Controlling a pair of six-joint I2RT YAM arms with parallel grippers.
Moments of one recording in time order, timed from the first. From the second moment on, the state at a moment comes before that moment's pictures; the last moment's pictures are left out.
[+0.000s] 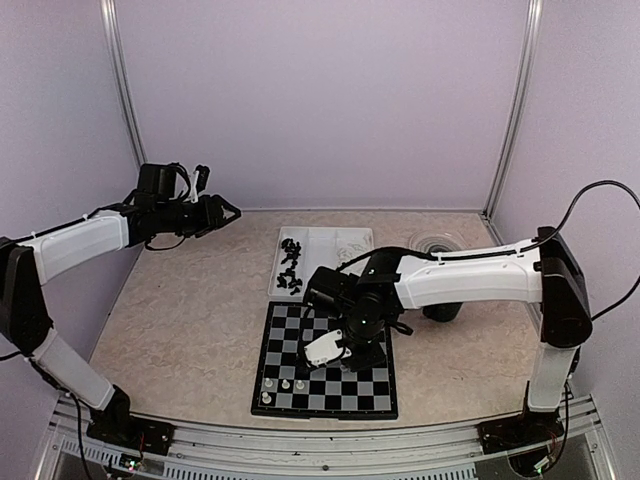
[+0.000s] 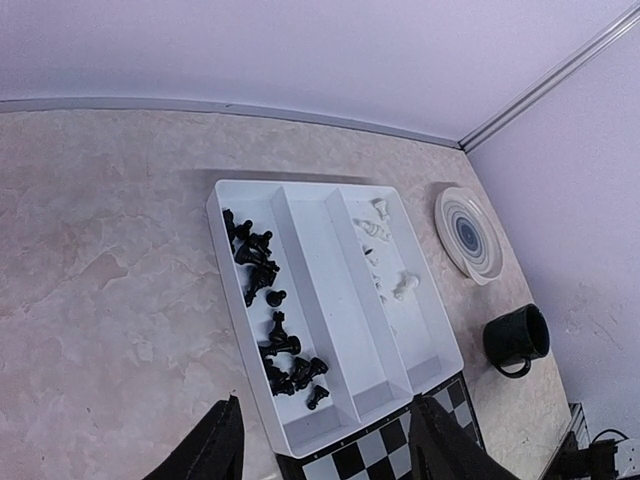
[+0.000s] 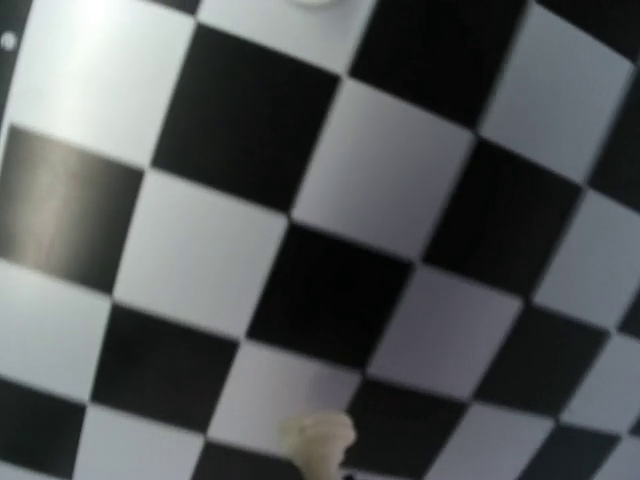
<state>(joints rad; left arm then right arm) -0.28 1.51 1.14 -0.14 0.41 -0.42 1.15 1.90 1.47 -0.96 0.03 -0.79</state>
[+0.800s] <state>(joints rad) -0.29 1.49 1.14 -0.14 0.40 -0.42 1.27 2.08 1.65 -0.99 0.03 -0.76</state>
